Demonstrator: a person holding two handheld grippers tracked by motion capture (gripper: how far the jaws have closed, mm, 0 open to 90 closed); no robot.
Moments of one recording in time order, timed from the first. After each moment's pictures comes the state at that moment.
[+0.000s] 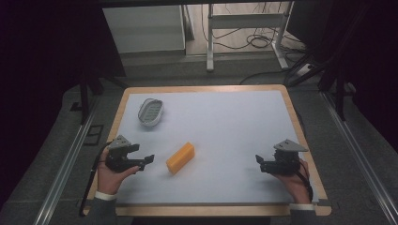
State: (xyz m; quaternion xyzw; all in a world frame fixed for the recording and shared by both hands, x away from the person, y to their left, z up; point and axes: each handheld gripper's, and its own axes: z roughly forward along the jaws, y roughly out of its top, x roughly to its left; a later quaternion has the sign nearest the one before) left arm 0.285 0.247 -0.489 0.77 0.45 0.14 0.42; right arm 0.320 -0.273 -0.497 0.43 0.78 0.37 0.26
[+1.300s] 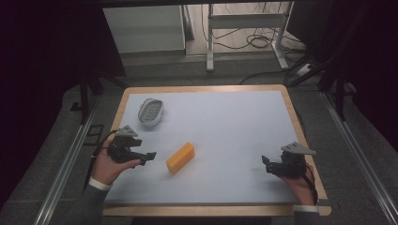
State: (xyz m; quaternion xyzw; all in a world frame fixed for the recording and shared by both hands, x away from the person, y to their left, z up) left arm 0.302 0.232 -0.446 0.83 0.42 0.10 0.35; right arm 0.314 -0.289 -0.502 0.47 0.76 0.37 0.26
